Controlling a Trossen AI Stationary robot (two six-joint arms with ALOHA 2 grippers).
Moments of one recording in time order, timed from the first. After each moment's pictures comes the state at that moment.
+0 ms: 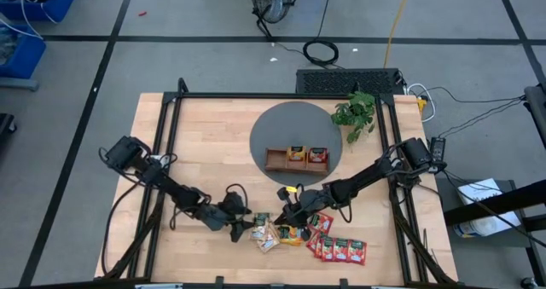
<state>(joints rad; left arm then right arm) -0.57 1.78 0.56 0.61 -0.41 -0.92 0.33 1.91 0.85 0.64 -0.08 -0.36</state>
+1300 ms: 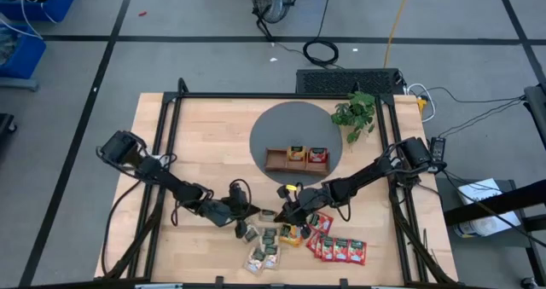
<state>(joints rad) -0.51 1.70 0.62 0.54 -0.48 -0.63 0.31 1.91 0.85 0.62 -0.08 -0.36</state>
